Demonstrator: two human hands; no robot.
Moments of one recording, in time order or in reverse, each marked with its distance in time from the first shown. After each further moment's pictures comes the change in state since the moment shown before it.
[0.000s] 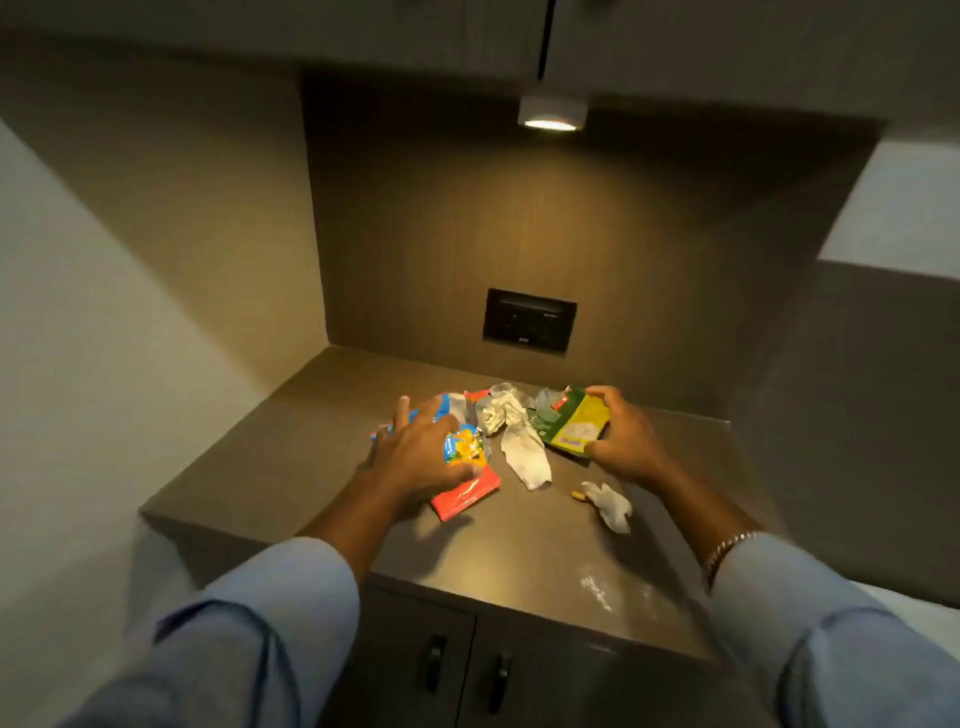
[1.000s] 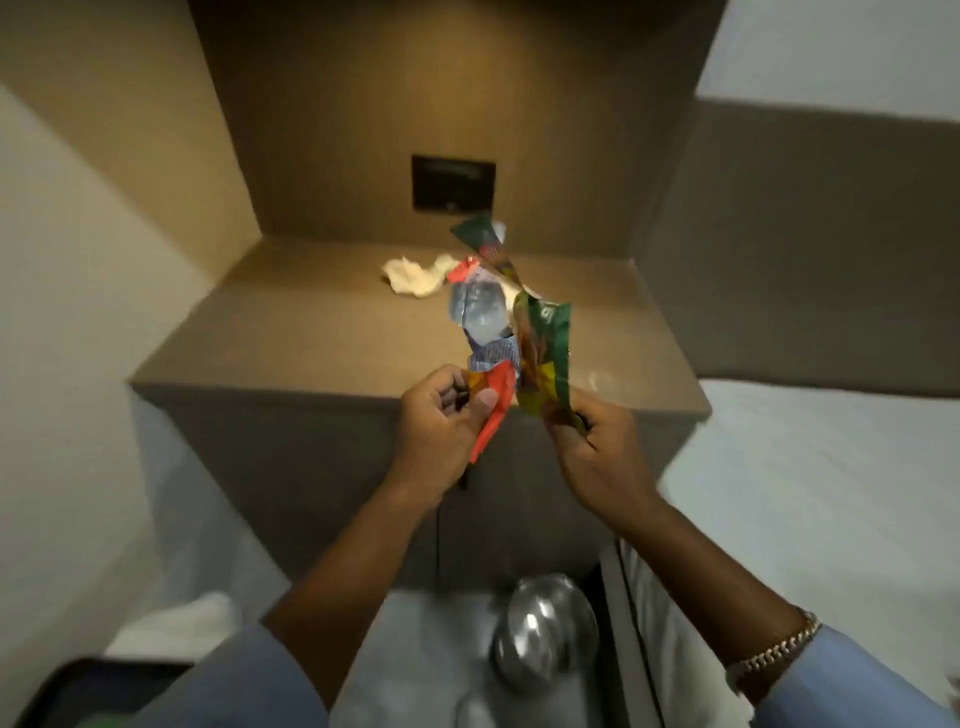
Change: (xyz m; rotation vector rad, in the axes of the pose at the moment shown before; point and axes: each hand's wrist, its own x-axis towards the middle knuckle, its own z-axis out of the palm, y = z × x) left_hand -0.220 0.094 0.015 -1.187 0.137 0.100; right_hand -0.301 -0.062 -0.009 0.240 0.247 -0.185
